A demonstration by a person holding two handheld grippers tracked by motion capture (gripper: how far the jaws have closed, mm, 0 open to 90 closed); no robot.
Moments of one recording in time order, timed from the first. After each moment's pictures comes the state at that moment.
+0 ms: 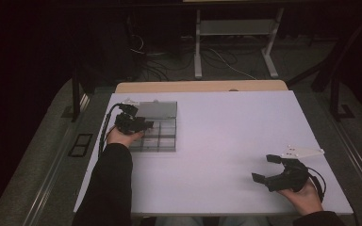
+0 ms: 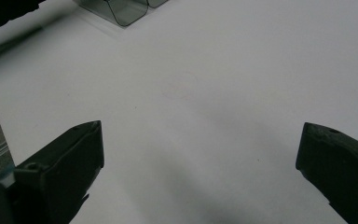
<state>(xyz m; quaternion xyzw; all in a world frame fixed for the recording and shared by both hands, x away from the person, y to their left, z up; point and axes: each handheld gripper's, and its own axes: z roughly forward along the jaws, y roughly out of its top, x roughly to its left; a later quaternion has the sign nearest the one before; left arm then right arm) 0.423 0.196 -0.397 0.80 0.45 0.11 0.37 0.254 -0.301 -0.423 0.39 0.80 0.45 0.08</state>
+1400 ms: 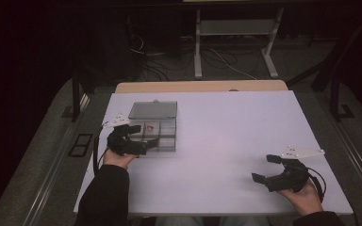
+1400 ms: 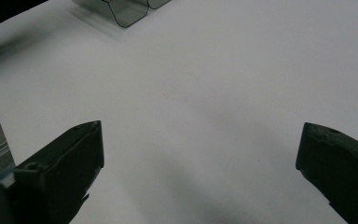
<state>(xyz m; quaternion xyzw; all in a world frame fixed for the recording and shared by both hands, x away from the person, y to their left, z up) 0.325 0.192 -0.373 0.76 0.38 0.09 0.52 0.252 -0.301 -0.422 0.39 0.79 0.46 0.08</state>
